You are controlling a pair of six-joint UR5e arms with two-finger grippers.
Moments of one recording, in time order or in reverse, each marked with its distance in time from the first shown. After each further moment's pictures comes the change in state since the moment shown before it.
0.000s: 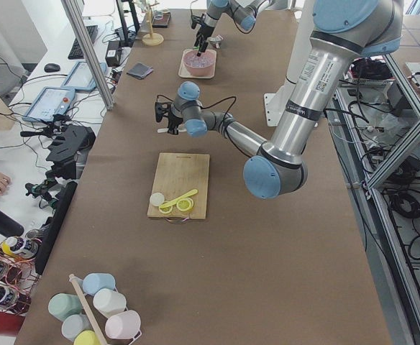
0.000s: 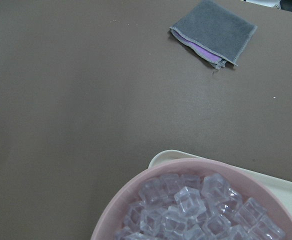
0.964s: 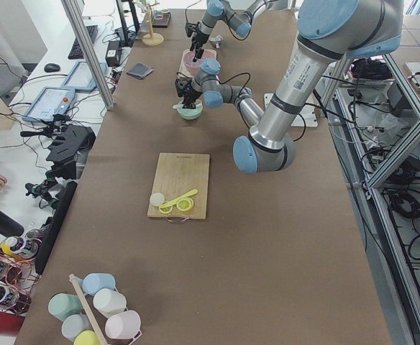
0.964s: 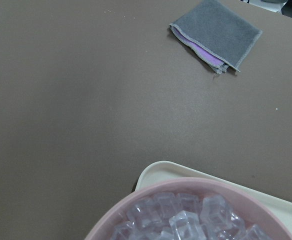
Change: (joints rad) left arm 0.208 -0.189 0.021 0.171 0.257 -0.168; right arm -0.001 0.048 -0.090 0.000 -0.030 -0.063
